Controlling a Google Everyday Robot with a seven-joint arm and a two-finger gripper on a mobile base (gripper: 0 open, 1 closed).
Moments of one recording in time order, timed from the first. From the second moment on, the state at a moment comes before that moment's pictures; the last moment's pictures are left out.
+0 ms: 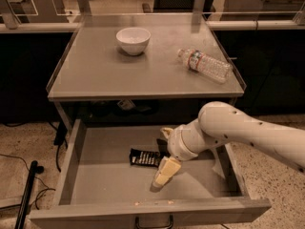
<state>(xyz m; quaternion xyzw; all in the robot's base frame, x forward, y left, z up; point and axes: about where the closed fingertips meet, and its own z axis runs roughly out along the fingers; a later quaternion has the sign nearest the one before) 0.491 -0.028 0.650 -0.63 0.71 0.18 0.27</state>
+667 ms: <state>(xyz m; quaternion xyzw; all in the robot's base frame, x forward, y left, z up) 0.496 -0.020 0.619 -0.62 0.72 0.20 0.25</state>
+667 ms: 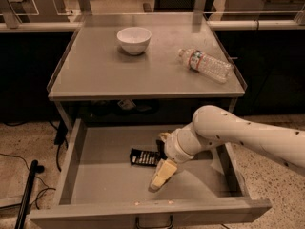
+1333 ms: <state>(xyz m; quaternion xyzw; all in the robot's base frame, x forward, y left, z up) 0.502 -0.014 0.598 -0.60 0.73 0.21 0.24</state>
